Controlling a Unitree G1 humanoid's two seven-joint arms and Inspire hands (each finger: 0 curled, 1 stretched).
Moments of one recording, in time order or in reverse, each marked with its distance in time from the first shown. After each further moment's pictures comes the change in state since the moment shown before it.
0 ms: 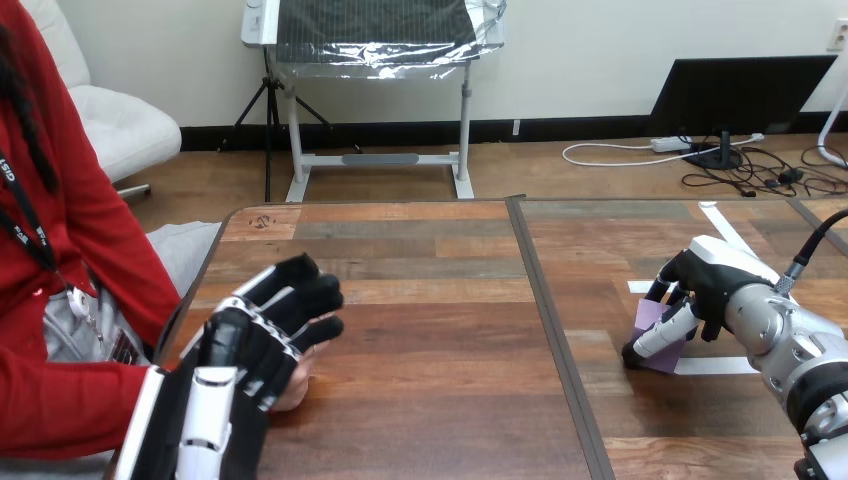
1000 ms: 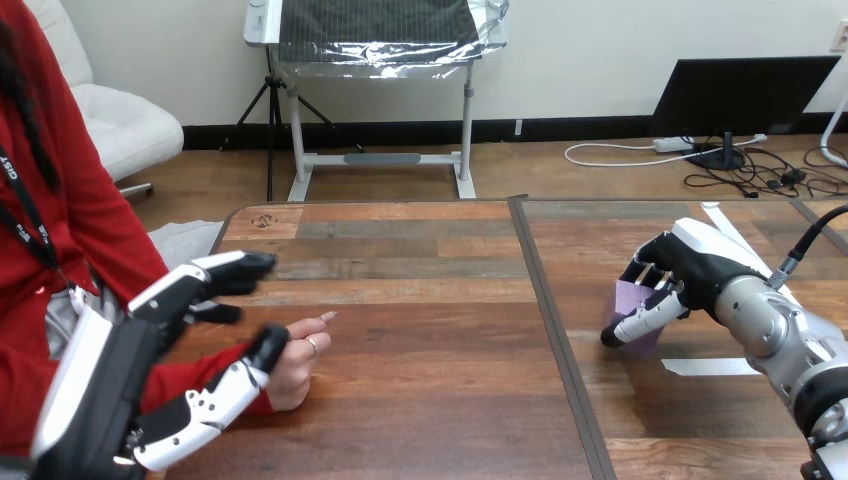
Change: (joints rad) left arm -0.144 0.156 0.319 0.054 0.490 -0.020 0.093; right arm 0.013 -0.013 -0.023 -0.001 0.034 -0.174 -0.034
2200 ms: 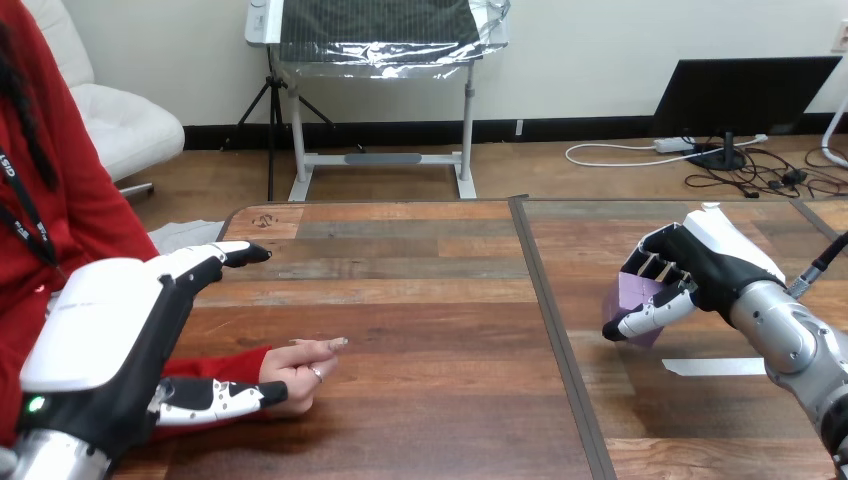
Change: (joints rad) left arm -0.188 0.163 0.029 0.105 0.563 0.053 0.127; right arm 0.057 -0.045 -0.040 -0.015 0.044 -0.168 -0.043
